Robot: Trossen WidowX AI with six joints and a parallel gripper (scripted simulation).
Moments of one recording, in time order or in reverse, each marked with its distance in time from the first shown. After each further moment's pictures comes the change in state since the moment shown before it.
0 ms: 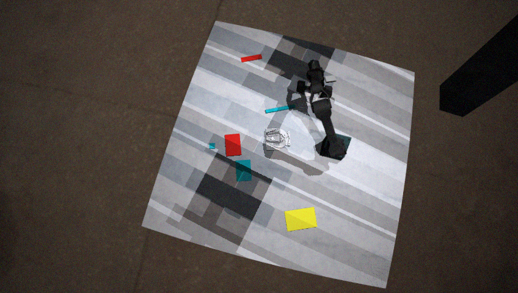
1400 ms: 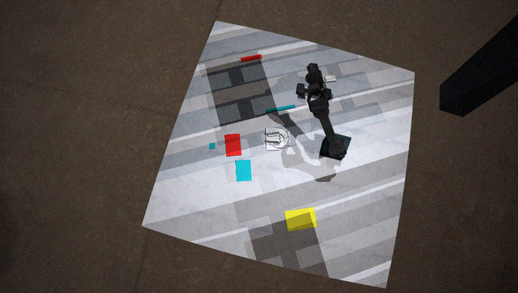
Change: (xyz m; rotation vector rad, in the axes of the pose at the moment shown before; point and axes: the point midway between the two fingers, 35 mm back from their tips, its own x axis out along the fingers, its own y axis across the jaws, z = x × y) arm 0.029 -0.001 -0.002 0.005 0.008 0.000
